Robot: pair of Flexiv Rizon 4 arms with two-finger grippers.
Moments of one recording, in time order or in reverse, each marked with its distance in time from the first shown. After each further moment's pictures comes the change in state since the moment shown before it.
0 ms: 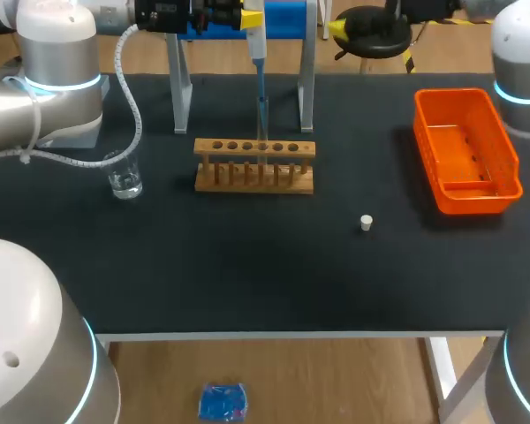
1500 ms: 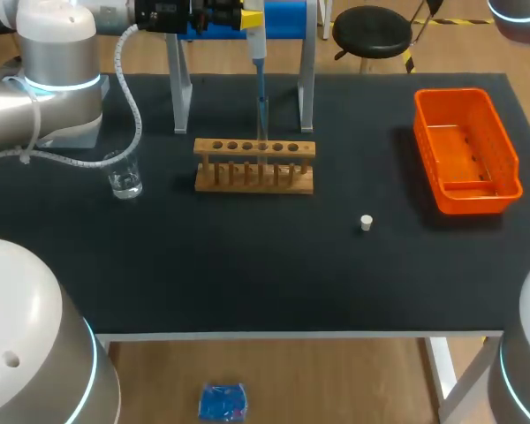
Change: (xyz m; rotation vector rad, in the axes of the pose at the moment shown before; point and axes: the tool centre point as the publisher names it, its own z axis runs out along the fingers) left arm 0.000 0.000 0.000 0.000 0.000 0.000; right arm -0.008 0.107 0.027 0.070 0.094 0.143
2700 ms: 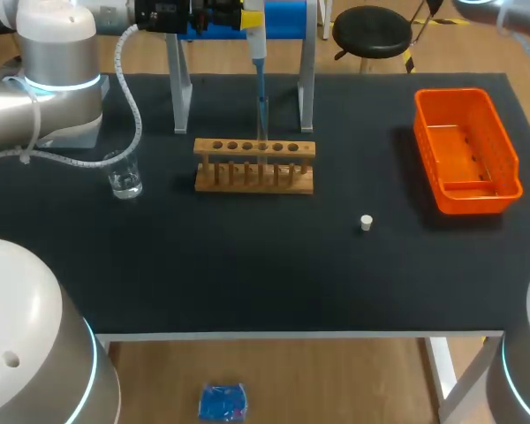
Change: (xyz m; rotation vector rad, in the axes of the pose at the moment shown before) left arm 0.000 0.000 0.000 0.000 0.000 0.000; right arm 0.007 0.019 0.057 0.027 0.091 0.042
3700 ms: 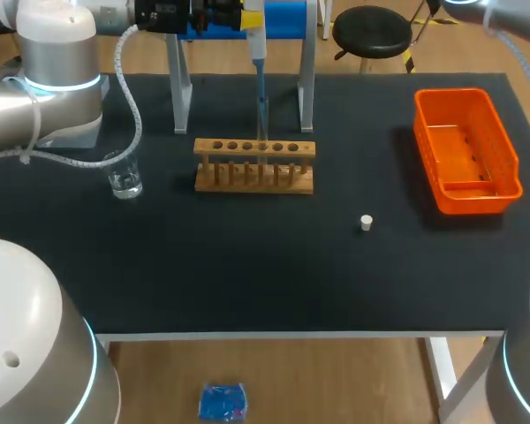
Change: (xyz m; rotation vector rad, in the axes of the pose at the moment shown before) left arm 0.000 0.001 0.000 -0.001 0.000 0.000; right arm -0.003 -0.012 0.020 0.033 0.034 0.023
